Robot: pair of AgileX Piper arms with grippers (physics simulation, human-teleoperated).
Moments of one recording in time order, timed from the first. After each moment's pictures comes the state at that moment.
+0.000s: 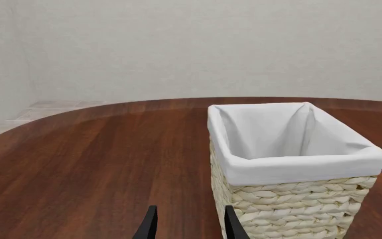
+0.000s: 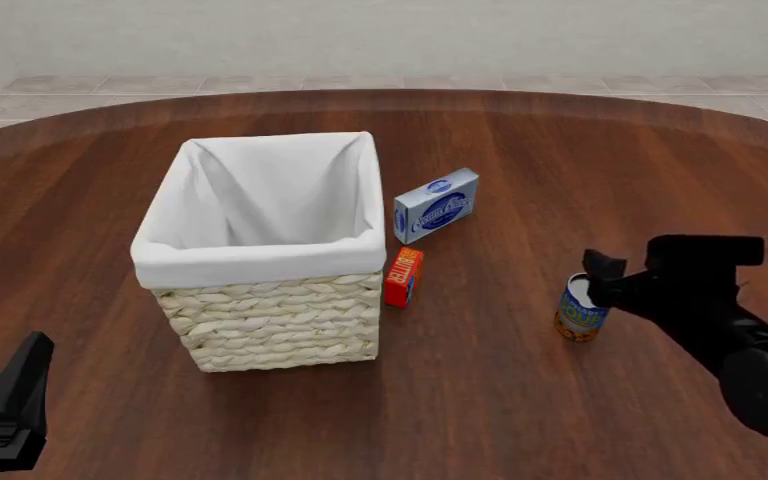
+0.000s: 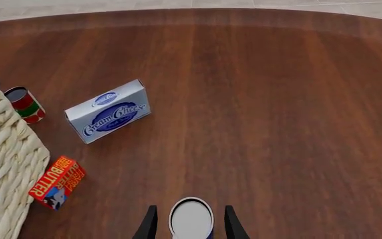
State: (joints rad) left arm 0.00 0.00 -0.01 0.01 0.00; right arm 0.07 1.37 -0.37 -0.56 0.07
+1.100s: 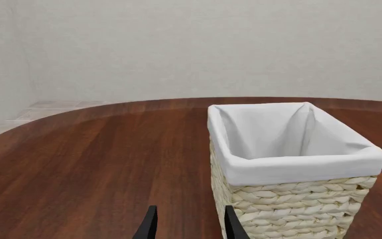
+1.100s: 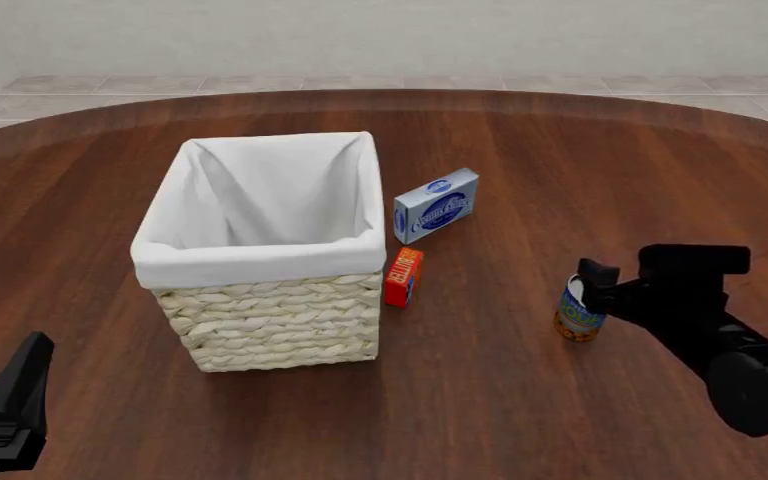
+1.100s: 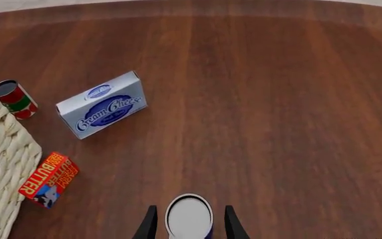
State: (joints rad) left arm 0.00 0.00 -0.01 0.01 0.00; right arm 0.07 1.45 -0.36 -0.64 0.08
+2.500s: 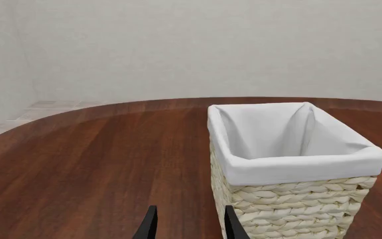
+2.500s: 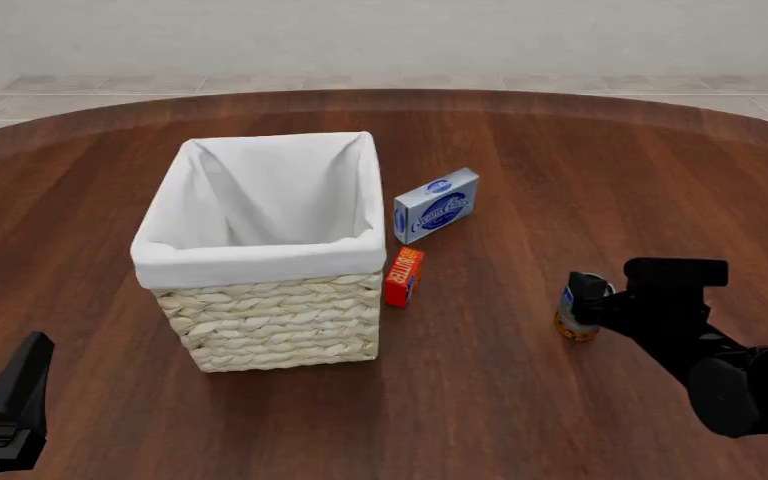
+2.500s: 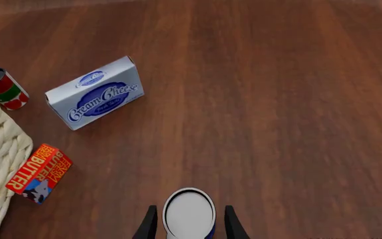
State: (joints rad) left arm 0.00 0.00 -0.01 0.01 0.00; right arm 0.07 1.58 -0.36 -0.73 0.09
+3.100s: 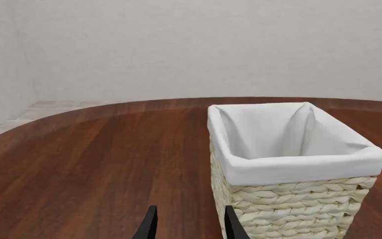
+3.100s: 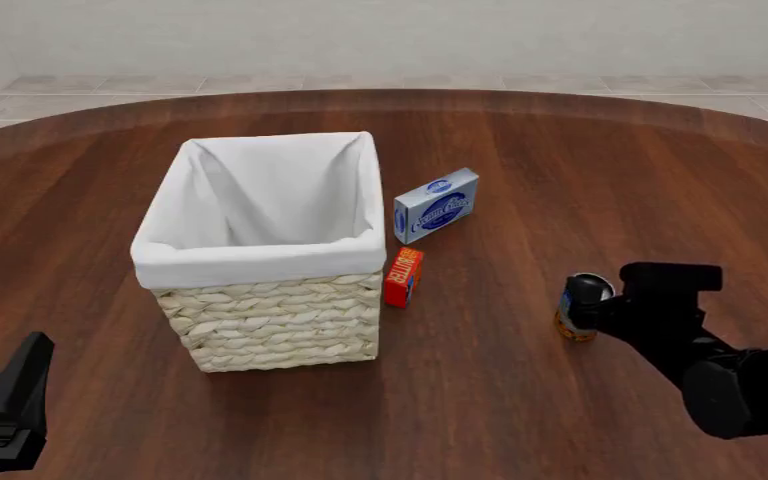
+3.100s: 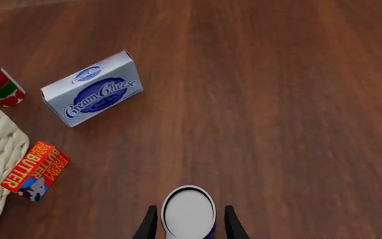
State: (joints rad) left arm 0.00 0.00 -0.01 0.01 0.00; right arm 0.07 1.63 -0.36 -0.77 0.10
